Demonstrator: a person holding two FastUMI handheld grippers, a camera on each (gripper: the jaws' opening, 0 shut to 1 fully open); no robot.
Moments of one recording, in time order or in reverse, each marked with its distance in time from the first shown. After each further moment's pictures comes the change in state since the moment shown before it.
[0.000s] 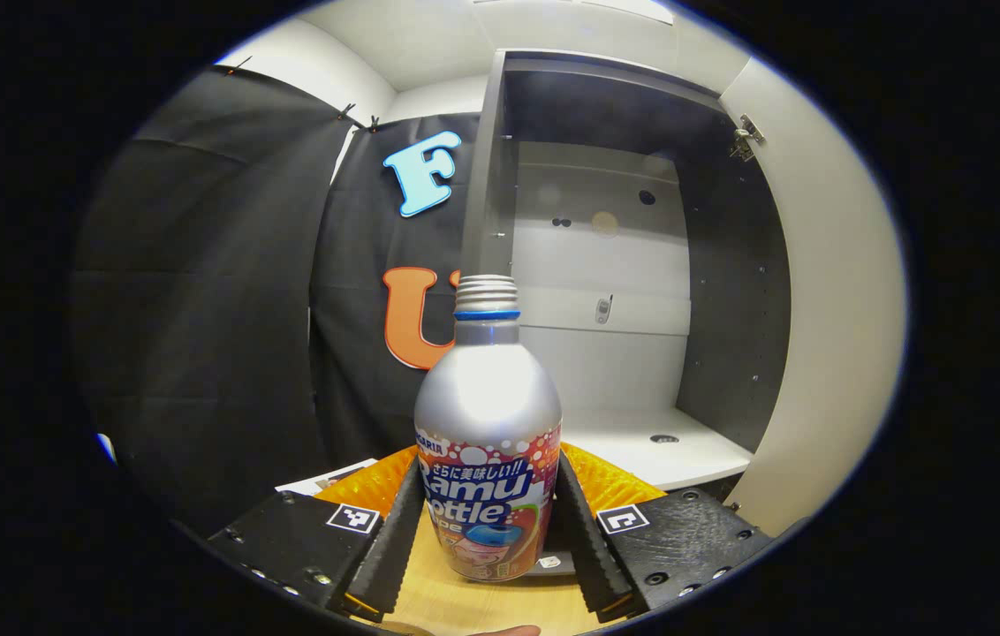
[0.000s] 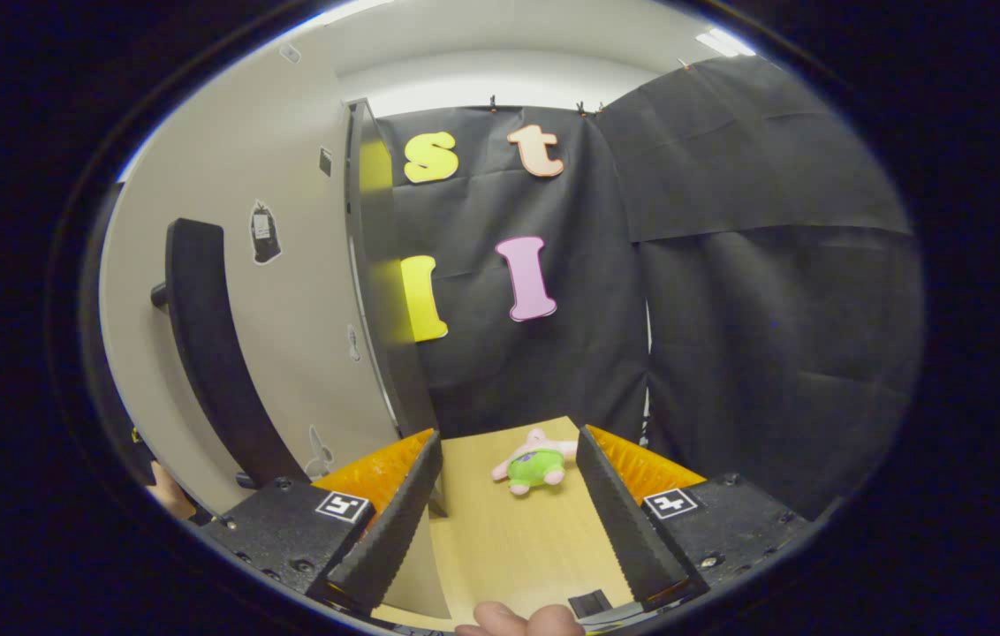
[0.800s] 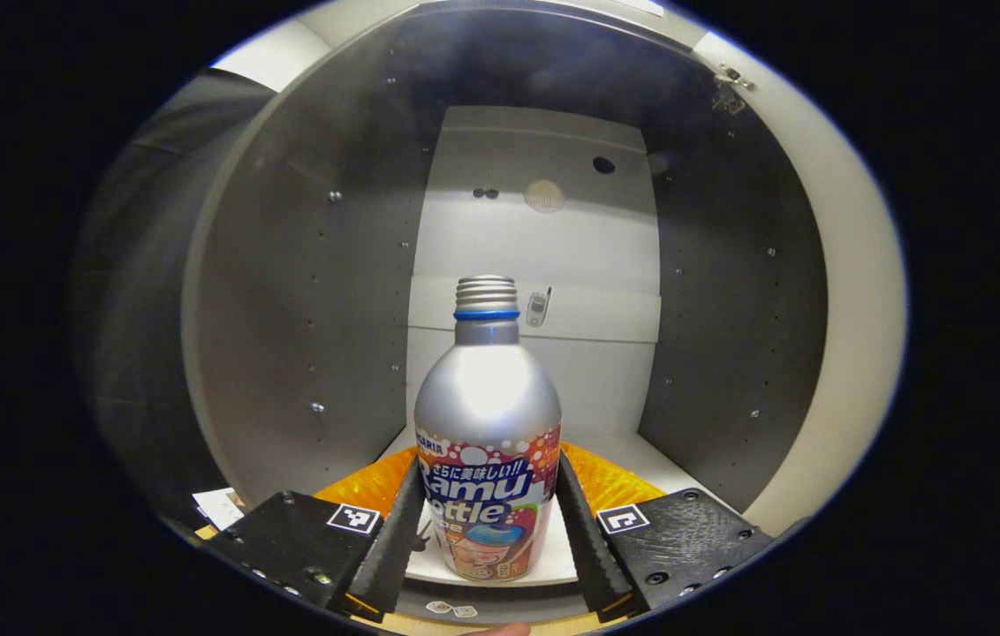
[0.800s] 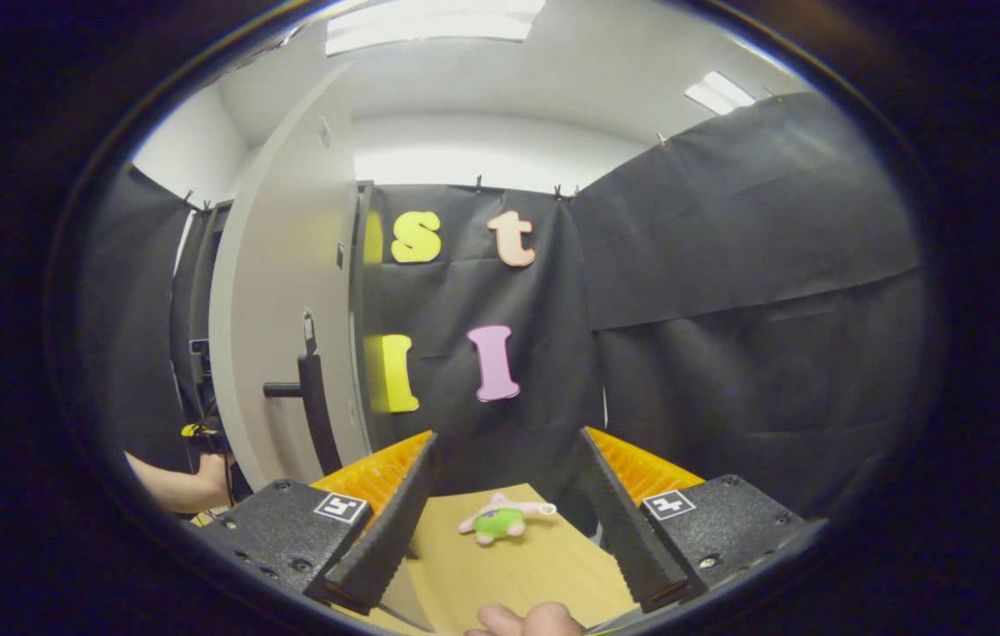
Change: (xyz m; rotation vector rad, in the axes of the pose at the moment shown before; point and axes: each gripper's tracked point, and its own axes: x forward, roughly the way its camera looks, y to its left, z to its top) left arm 0.112 -0.117 0.033 -0.025 -0.001 -0.139; right arm -0.079 -0.002 0.058 -0.054 -0.250 -0.092
